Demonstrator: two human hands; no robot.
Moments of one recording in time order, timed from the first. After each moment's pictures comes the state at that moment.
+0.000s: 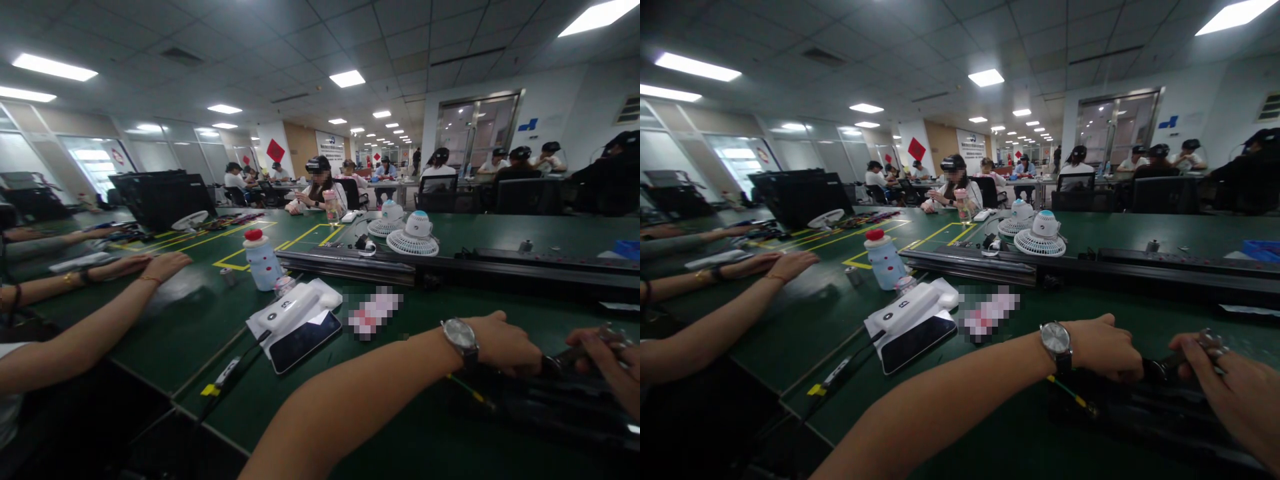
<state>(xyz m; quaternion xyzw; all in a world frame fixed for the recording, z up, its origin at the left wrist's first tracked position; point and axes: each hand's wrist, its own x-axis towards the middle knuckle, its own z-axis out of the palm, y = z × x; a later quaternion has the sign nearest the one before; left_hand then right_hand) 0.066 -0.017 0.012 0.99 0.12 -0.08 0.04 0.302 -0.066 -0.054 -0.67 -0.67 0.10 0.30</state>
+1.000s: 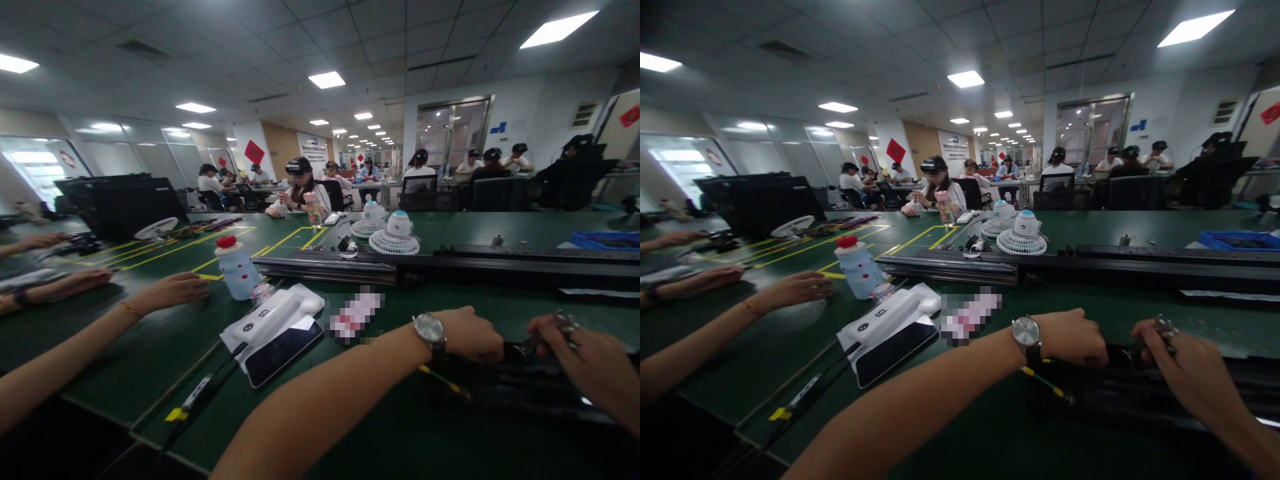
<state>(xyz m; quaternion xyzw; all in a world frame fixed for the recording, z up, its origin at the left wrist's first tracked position) 0.053 -0.024 0.036 0.99 0.13 -0.11 0.00 0.285 -0.073 -0.038 -0.61 -0.72 0.06 0.31</state>
